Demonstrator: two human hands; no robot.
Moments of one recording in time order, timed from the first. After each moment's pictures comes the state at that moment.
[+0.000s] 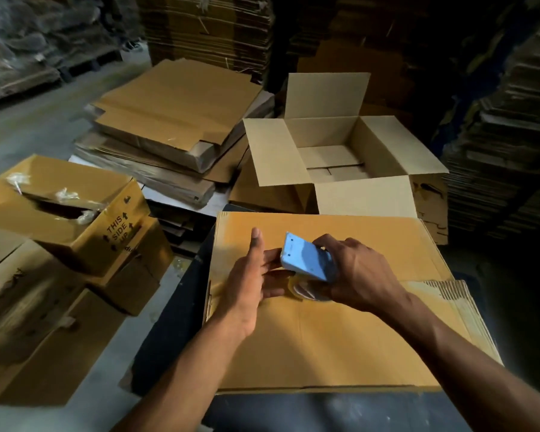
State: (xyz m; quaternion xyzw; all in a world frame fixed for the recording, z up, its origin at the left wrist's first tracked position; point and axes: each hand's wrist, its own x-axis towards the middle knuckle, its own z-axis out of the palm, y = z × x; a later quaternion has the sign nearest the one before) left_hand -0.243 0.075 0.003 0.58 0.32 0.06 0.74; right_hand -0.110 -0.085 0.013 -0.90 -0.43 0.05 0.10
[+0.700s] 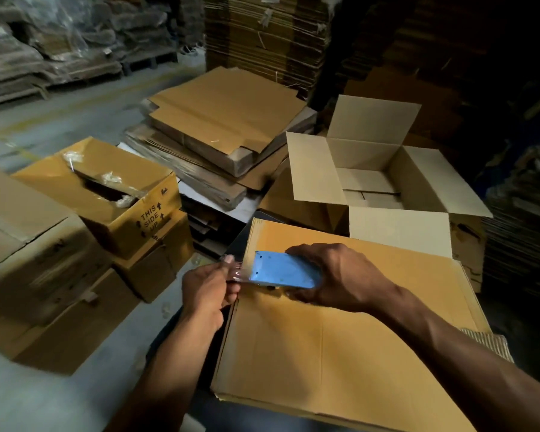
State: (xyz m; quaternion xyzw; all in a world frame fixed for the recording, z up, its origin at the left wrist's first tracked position) left_hand -0.284 0.162 -0.045 0.43 0.52 0.24 0.70; right_hand -0.114 -0.006 0.037 -0.79 -0.59 0.11 0.11
